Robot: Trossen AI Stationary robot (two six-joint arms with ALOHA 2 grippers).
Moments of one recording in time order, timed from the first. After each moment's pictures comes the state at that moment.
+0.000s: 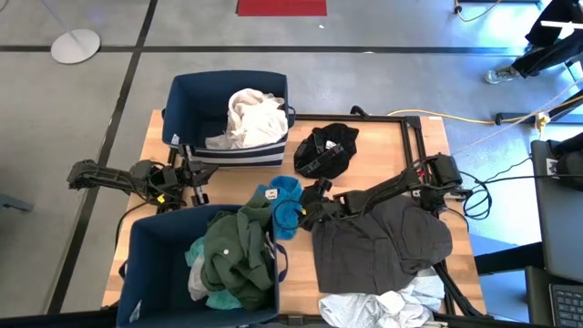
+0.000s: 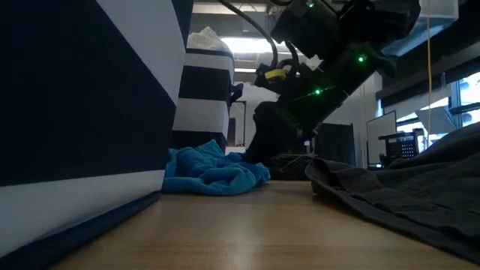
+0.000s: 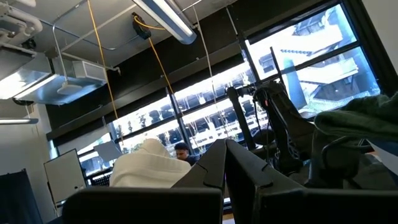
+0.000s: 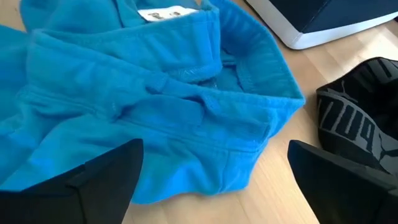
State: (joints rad) left arm -0.14 0.16 0.01 0.61 -0.30 0.53; right arm 0.19 1.89 0.98 0.06 0.54 0.35
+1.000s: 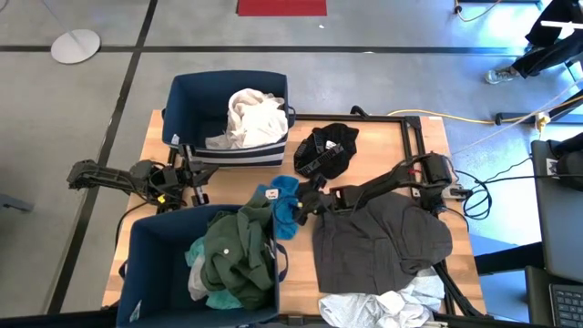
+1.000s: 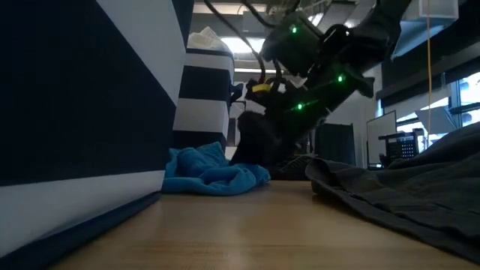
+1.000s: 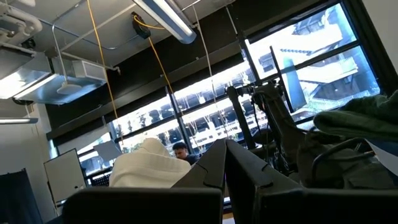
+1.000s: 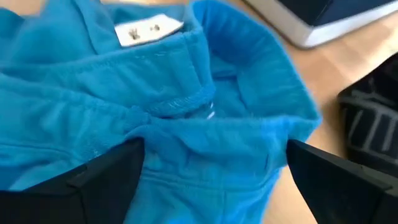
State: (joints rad) left arm -0.14 0.16 0.01 0.61 -0.30 0.53; right arm 0.12 1.96 0.99 0.20 0.45 0.39
